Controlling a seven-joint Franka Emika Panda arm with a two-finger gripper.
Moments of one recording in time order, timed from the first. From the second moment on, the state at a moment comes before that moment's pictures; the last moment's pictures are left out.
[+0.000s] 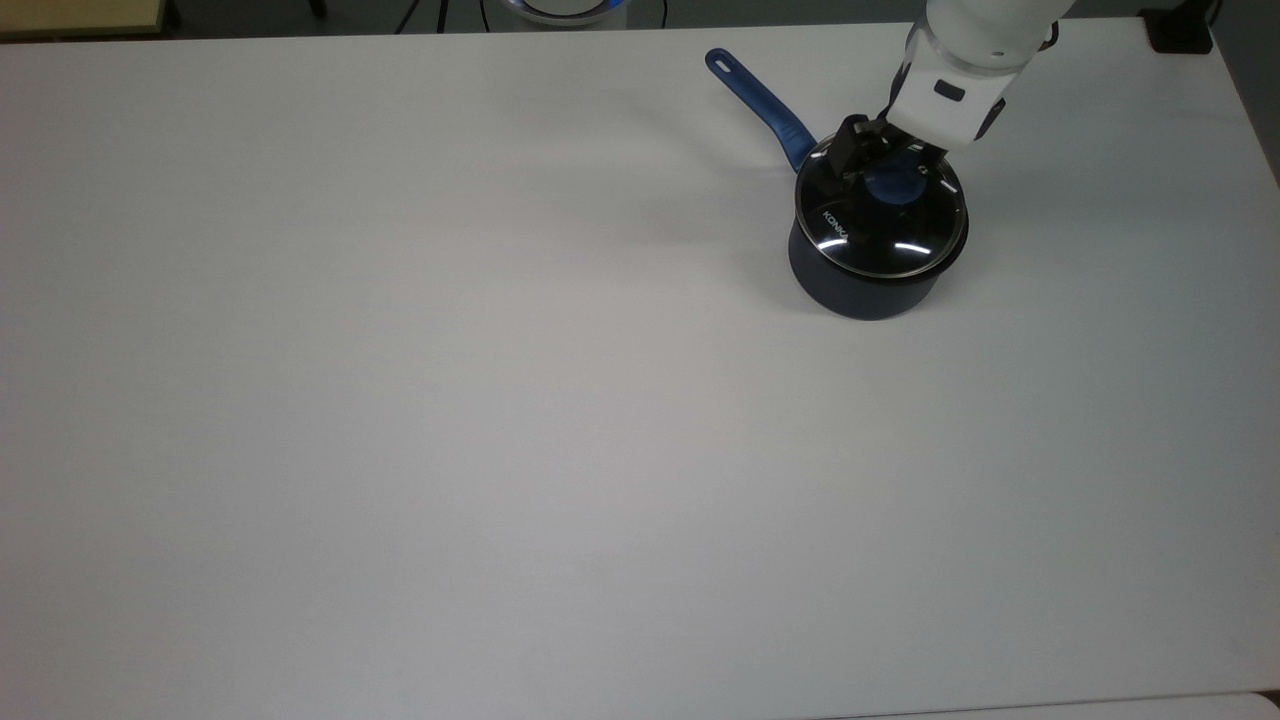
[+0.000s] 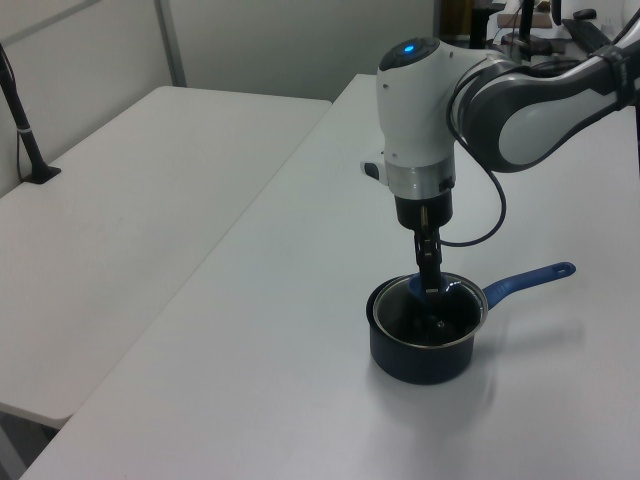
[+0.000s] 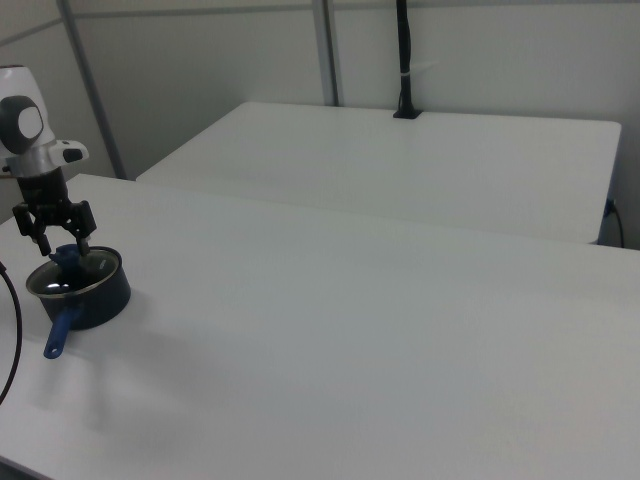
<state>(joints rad) 0.66 0.36 -0.09 -1.58 0.04 1.82 0.22</state>
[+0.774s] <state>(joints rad) 0.68 0.37 -0.09 -1.58 0.03 1.84 0.22</state>
